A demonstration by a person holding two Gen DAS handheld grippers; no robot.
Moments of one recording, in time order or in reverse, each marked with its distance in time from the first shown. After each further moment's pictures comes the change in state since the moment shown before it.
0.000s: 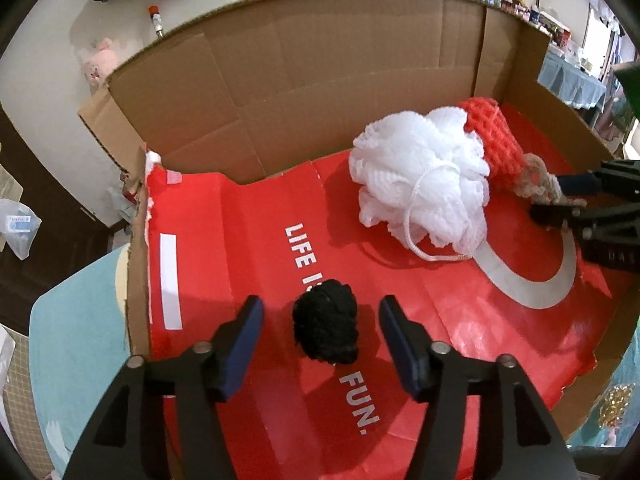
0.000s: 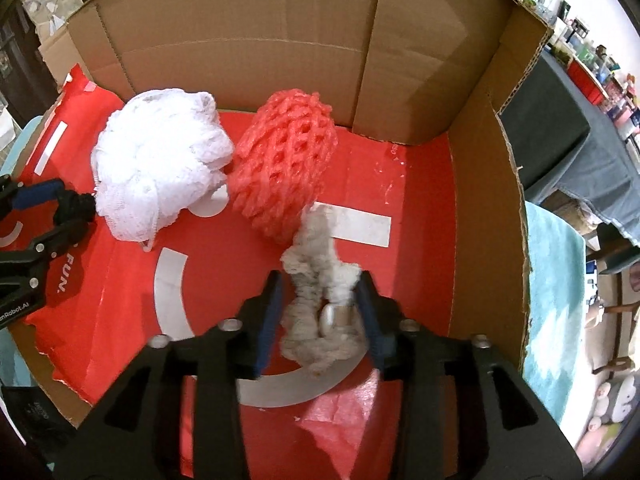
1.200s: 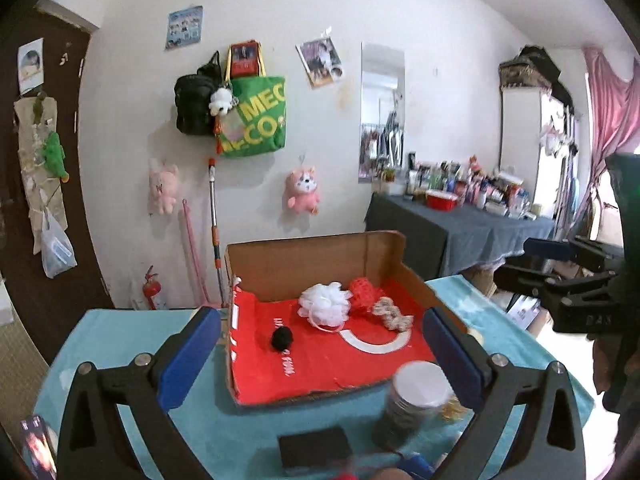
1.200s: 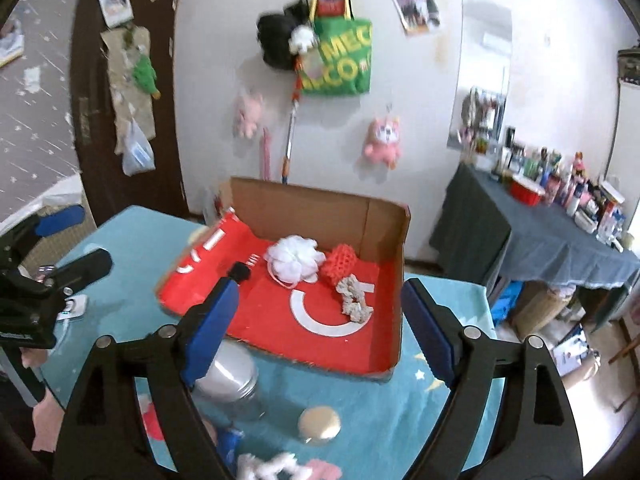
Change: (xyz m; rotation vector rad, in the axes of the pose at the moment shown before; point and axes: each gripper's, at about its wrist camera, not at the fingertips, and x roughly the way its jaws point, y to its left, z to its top) left arm -0.286 -0.052 -0.148 -0.164 -0.681 -0.047; right arm -0.277 0.050 -0.155 -0.027 -0.640 0.012
